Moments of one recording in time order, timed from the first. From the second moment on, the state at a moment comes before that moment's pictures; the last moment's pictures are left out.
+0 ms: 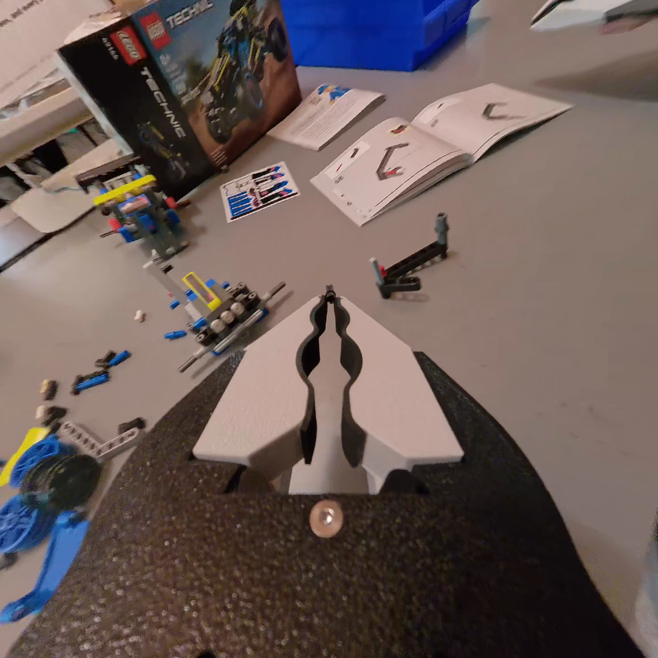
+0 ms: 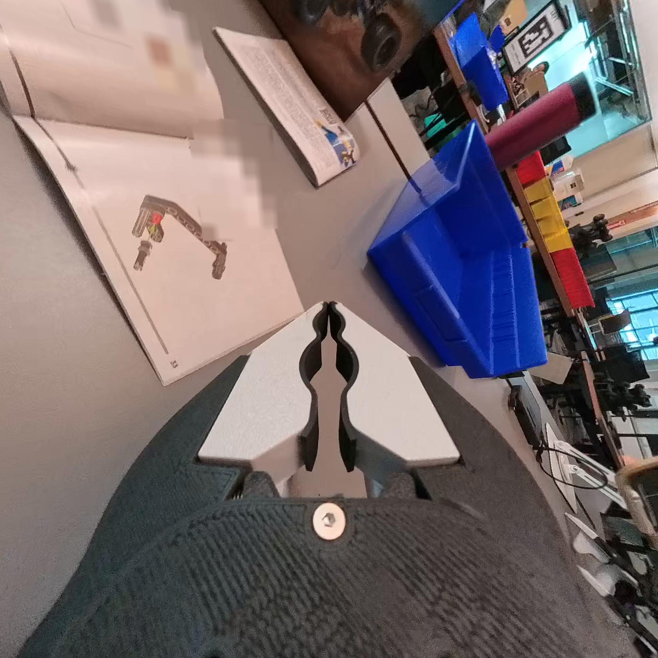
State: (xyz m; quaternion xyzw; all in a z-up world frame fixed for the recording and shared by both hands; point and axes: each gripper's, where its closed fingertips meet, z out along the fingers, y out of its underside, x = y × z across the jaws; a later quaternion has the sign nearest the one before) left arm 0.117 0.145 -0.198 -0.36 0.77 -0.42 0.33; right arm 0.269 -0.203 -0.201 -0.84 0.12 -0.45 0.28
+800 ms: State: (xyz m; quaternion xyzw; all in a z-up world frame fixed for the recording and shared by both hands) left arm 0.123 0.159 -0.223 -0.22 0.79 -0.18 0.54; right arm 0.237 -0.179 -0.233 -0.86 0.02 -0.45 0.23
